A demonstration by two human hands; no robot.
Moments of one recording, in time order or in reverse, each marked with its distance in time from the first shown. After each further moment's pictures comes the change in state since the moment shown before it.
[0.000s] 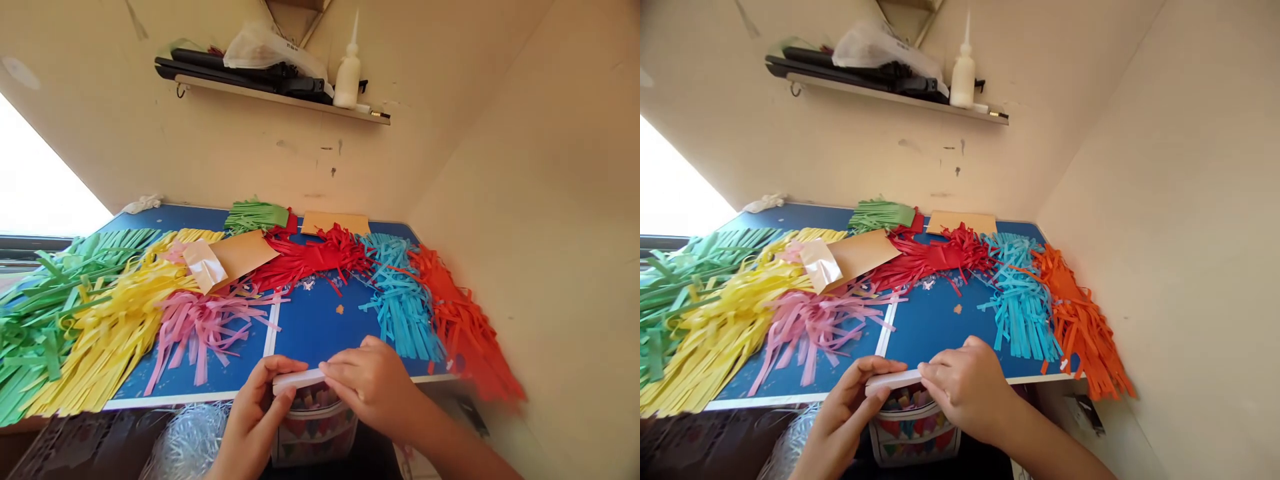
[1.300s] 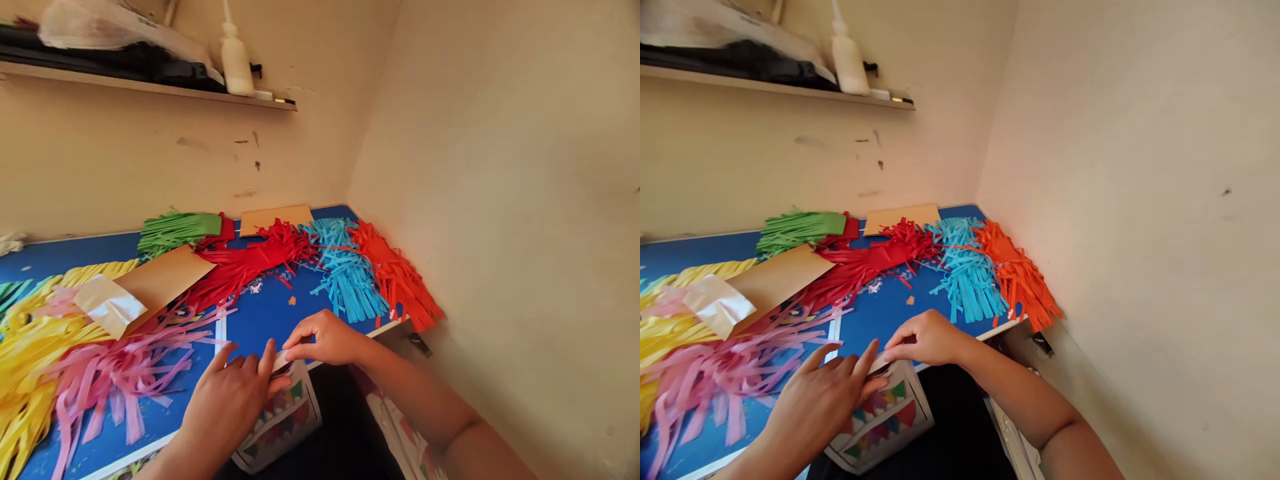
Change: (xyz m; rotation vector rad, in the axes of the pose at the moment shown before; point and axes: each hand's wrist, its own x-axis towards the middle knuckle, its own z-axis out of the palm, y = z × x) left_hand 0.051 0.025 0.019 1.561 -0.351 1.059; right_hand -0.004 0.038 0.000 0.670 -0.057 0.445
